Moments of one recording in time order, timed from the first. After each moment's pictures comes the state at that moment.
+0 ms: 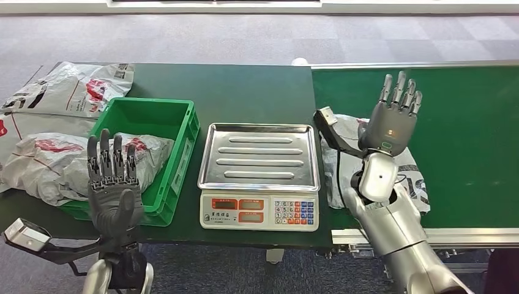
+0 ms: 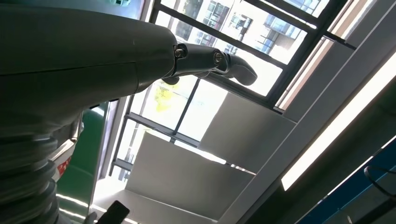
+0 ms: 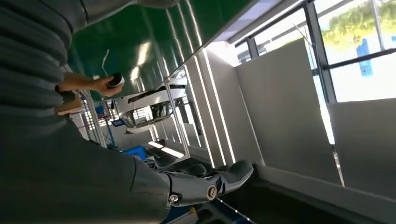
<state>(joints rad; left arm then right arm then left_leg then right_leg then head) 0.01 -0.28 -0.04 -1.65 0.44 -0.36 -0.59 -0.54 -0.07 0.32 -1.08 1.61 -0.50 0.55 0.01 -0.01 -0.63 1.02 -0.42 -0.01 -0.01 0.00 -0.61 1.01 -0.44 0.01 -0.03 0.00</state>
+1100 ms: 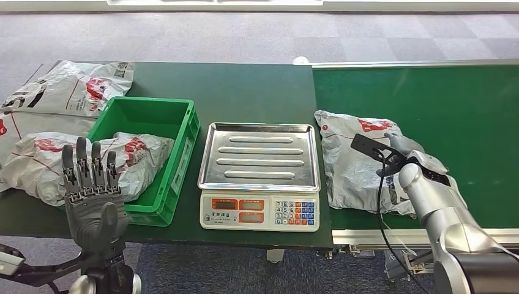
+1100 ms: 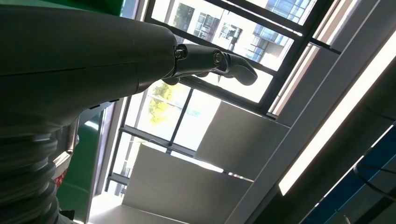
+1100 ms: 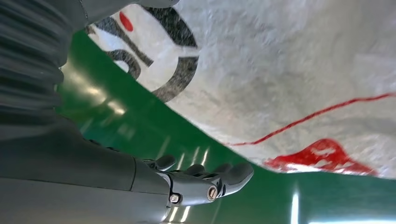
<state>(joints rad) 0.09 -0.27 -0.02 -1.78 0.41 -0.36 -0.59 -0.77 -0.20 0.08 -0.41 1.14 0.09 -0.02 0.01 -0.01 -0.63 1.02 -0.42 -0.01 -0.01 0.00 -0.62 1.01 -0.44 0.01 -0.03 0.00</state>
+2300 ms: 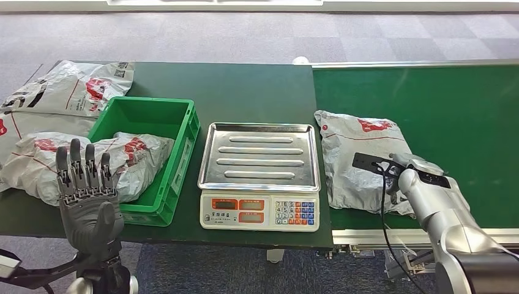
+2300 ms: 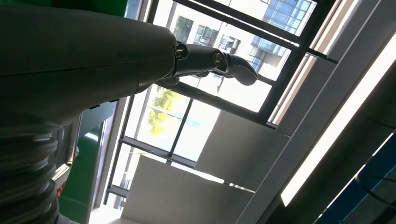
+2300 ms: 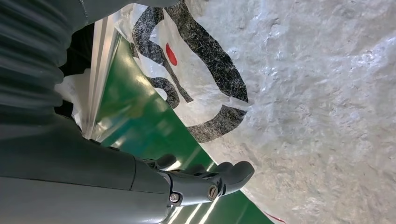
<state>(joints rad) 0.10 -0.28 0.00 -1.79 0.38 -0.33 -0.59 -0.77 -0.21 0.10 -0.37 1.28 0.25 0.08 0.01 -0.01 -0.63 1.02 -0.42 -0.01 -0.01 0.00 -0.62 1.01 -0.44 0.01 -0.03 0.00</state>
